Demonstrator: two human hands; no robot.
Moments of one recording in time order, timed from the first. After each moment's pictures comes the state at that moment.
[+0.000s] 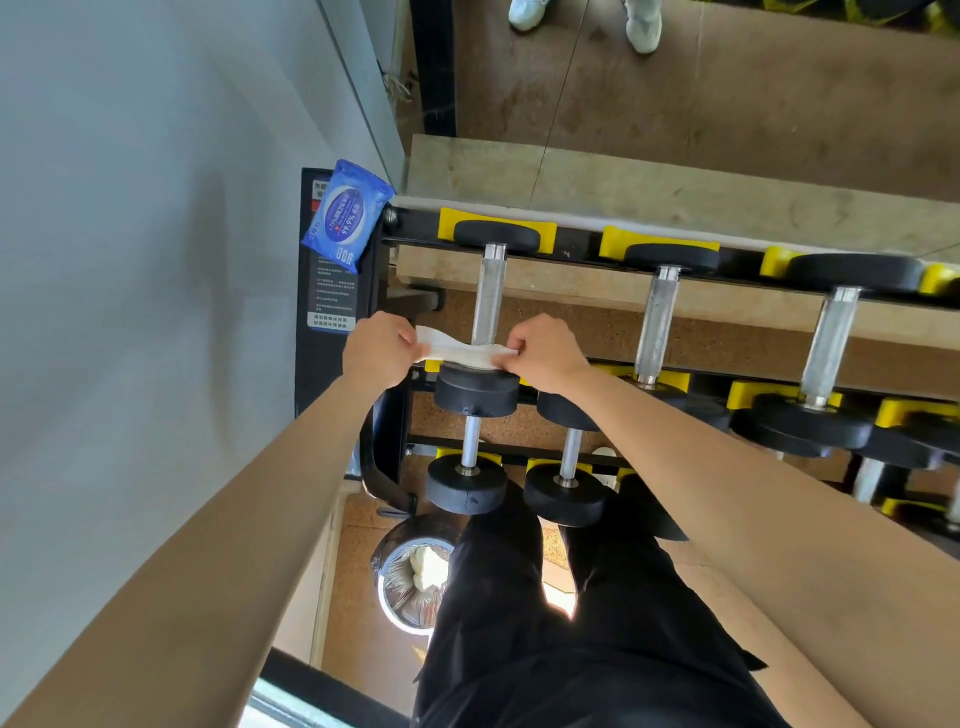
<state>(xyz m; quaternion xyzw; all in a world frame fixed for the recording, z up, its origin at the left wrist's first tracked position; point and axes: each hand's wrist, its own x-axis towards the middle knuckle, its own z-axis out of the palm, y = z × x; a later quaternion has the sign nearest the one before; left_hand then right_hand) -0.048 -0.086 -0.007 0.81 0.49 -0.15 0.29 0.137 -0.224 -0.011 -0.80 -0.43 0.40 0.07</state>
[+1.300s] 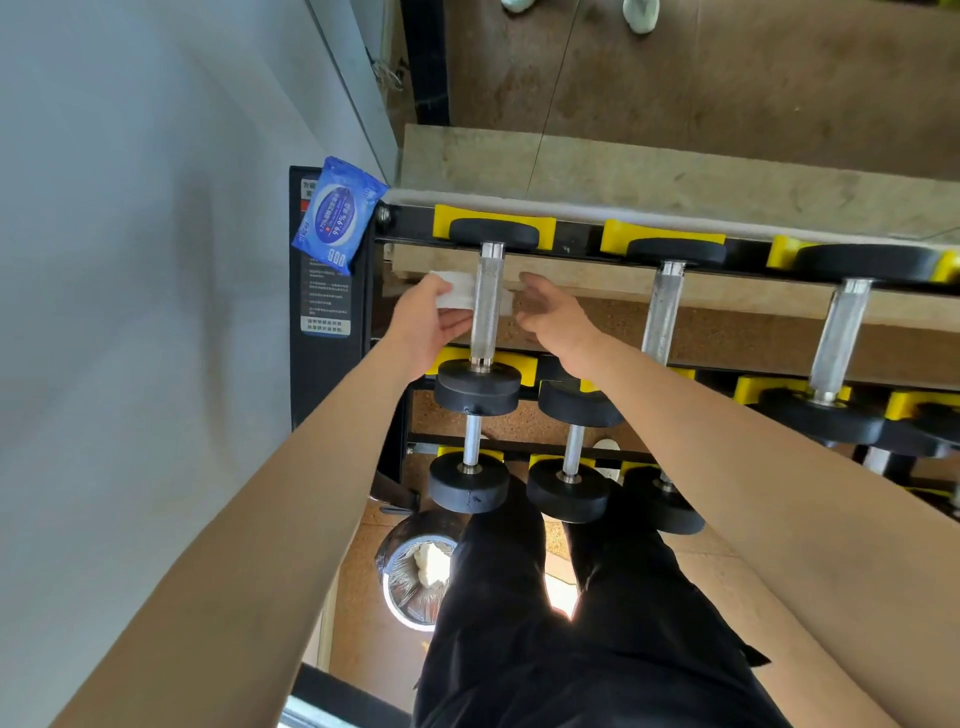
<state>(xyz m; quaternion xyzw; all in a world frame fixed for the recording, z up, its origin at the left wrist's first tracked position) 0.019 -0.093 -0.001 0.25 0.54 0.11 0.79 0.163 -0.211 -0.027 -0.75 -0.16 0.53 0.36</state>
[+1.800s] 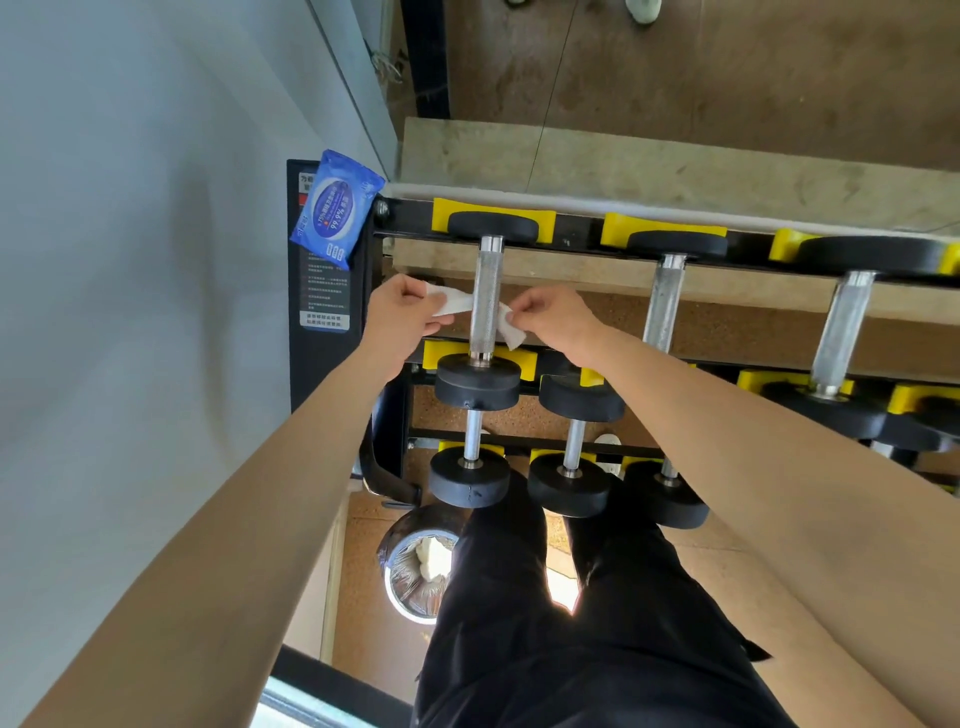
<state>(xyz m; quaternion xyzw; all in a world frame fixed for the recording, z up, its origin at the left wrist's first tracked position) -0.011 -0.083 -0.015 0.50 0.57 0.07 0.65 0.165 -0.209 -0.017 -0.77 -0.23 0.52 0.30</state>
